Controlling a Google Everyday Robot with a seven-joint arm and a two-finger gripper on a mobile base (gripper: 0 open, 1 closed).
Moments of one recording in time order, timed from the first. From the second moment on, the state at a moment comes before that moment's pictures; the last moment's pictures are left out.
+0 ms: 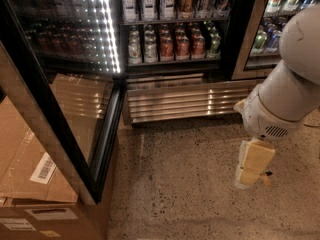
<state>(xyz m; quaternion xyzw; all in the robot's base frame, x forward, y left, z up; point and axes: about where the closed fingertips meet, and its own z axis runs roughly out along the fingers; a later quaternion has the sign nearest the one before) 0.412 -0.180 0.838 -0.62 0.77 0.01 0.11</state>
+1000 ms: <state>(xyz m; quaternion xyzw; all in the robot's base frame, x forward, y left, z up) 0.354 -0.154 0.820 -0.66 0.74 0.00 0.10</state>
